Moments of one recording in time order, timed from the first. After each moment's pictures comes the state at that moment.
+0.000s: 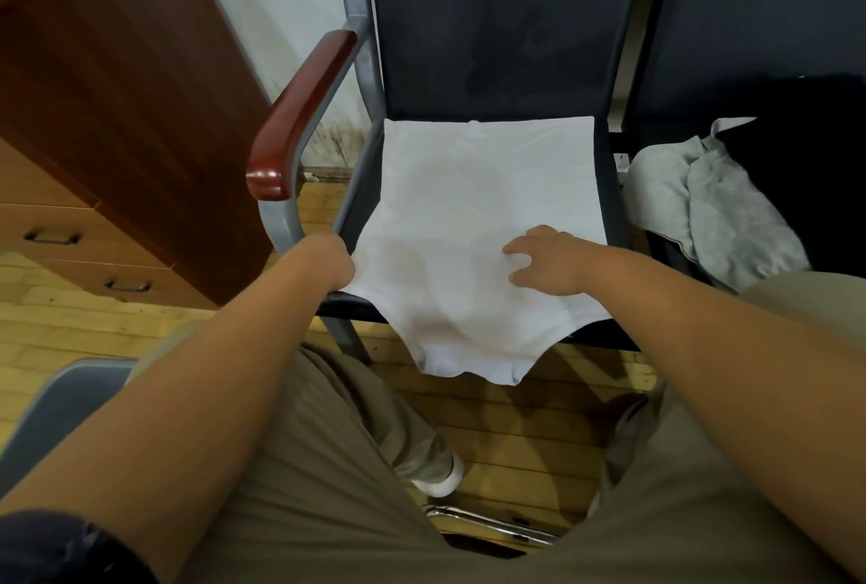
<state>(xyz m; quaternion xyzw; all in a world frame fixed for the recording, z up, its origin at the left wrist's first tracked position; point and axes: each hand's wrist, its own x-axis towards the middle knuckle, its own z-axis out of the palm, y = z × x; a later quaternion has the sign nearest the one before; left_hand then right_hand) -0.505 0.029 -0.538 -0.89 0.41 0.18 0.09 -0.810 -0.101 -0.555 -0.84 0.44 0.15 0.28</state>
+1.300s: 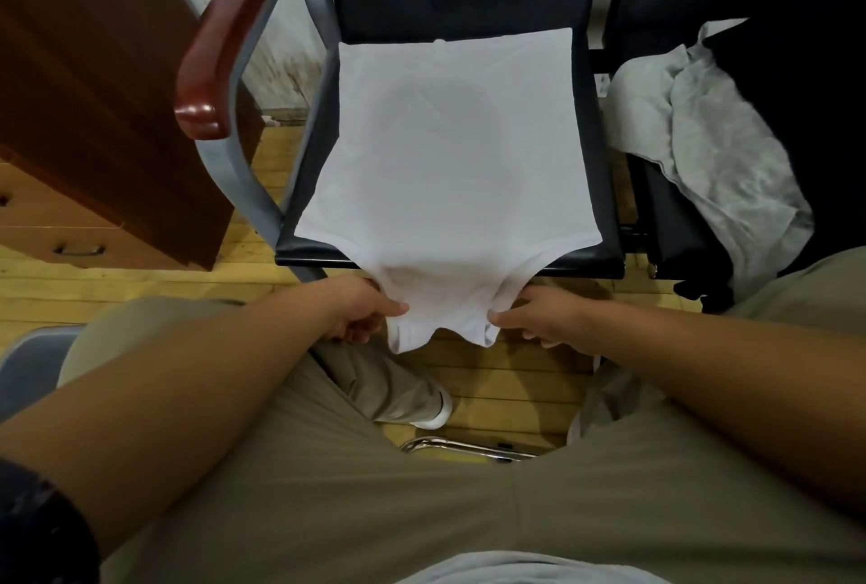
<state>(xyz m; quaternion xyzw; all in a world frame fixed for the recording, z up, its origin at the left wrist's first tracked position) -0.566 0.081 -0.665 -0.76 0.23 0.60 -0.08 -0.869 -0.002 -0.665 -0.62 0.54 0.12 0.56</state>
